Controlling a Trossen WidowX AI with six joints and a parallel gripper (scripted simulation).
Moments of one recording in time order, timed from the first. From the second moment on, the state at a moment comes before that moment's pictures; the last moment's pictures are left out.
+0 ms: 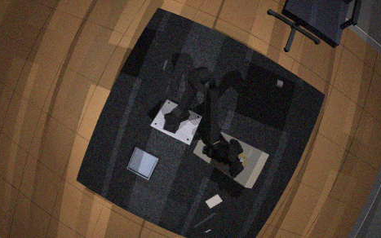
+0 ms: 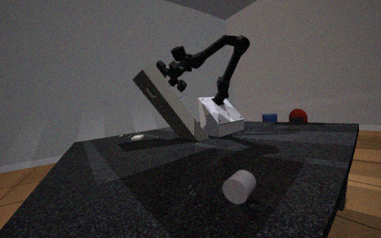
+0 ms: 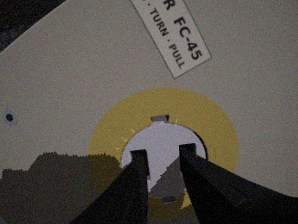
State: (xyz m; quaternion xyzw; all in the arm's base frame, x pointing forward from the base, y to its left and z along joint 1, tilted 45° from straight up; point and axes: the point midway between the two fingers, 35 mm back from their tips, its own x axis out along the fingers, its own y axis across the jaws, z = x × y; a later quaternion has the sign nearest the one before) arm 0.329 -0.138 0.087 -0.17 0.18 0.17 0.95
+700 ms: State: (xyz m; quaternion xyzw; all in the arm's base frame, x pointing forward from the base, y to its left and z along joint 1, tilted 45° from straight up) arm 0.333 -0.137 0.085 -0.17 0.17 0.17 0.95
